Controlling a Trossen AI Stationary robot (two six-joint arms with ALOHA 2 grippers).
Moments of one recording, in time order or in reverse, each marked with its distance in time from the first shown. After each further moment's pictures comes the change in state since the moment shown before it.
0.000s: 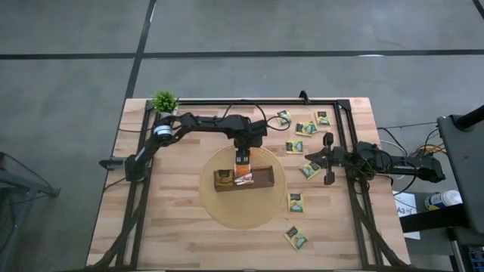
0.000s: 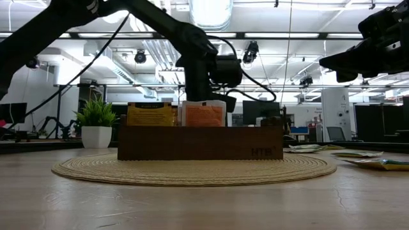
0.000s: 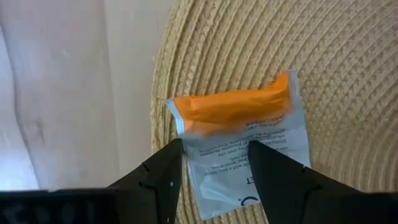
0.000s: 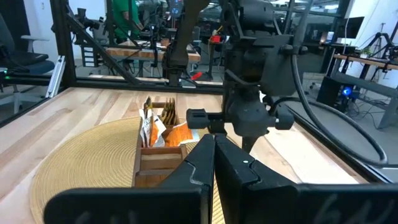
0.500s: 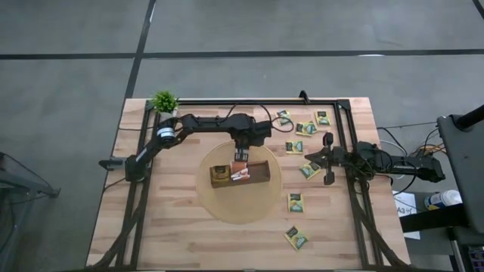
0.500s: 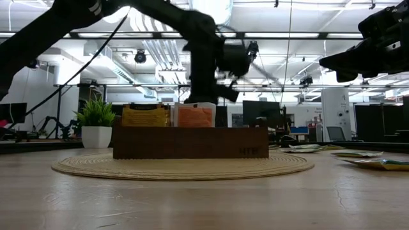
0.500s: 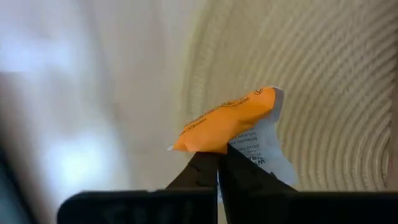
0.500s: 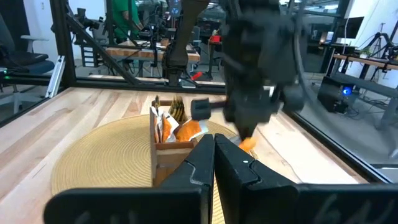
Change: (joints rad) left arm -0.034 0.010 0.203 -0.204 -0.199 0.073; right arm 0.000 0.000 0.000 0.000 0.000 0.000
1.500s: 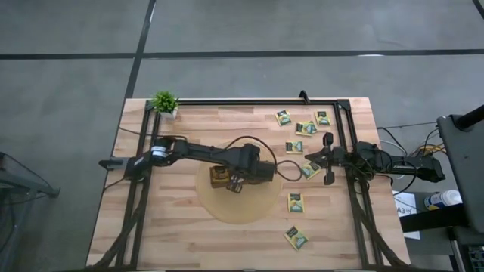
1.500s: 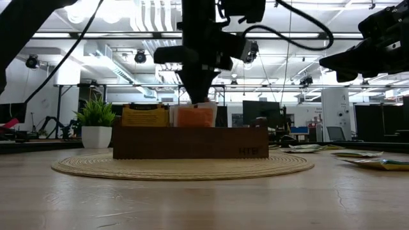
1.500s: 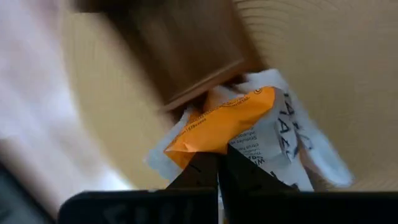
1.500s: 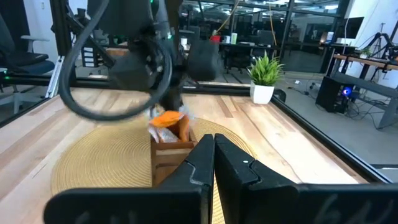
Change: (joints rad) left arm -0.326 -0.053 0.076 -0.204 -0.034 -0.008; right arm 0.000 0.000 0.000 0.000 0.000 0.000
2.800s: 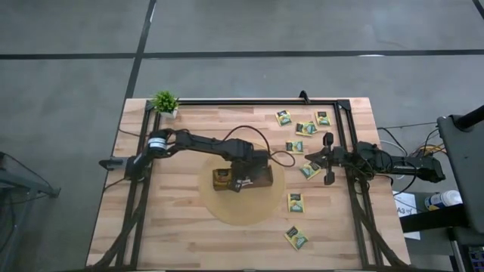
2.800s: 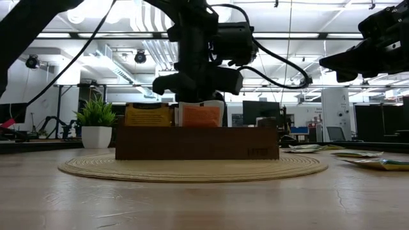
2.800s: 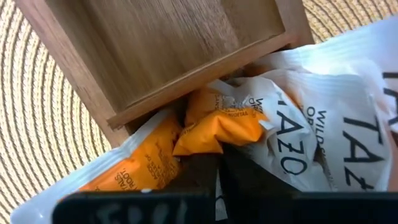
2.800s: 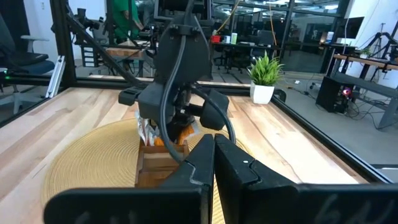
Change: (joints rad) left arm 0.124 -0.011 -0.299 0.303 0.325 0.061; right arm 0.000 0.000 0.000 0.000 0.000 0.000
